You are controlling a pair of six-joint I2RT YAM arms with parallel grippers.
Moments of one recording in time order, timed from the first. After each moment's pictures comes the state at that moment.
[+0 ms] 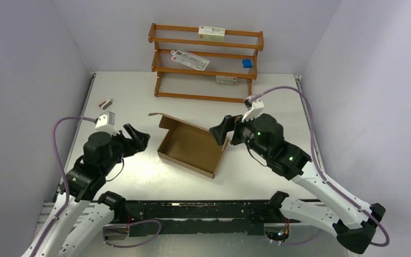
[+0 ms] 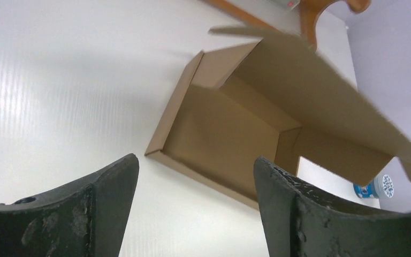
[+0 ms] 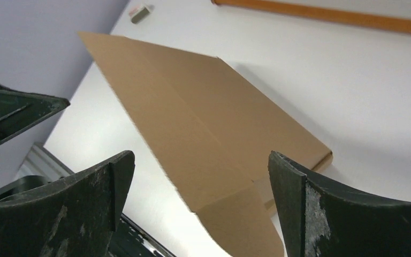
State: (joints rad) left arm -0.43 0.49 0.67 -0.58 -0.13 -0.68; right arm 0.82 0.86 0.91 -0.33 0.17 0.46
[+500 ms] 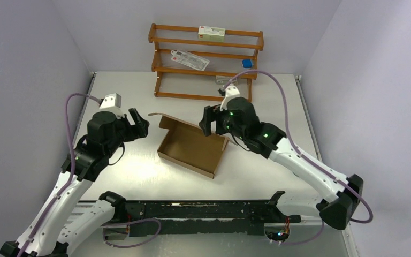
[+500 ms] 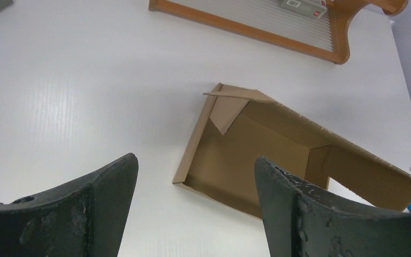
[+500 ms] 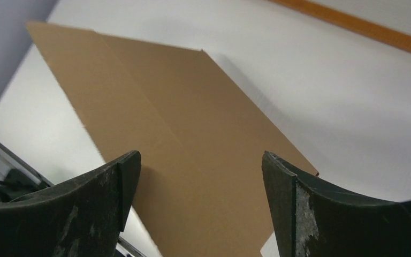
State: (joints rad) left arm -0.43 0.75 0.92 -0.60 -0.20 -0.50; right arm 0.82 1.16 1.15 -0.42 0.18 0.35
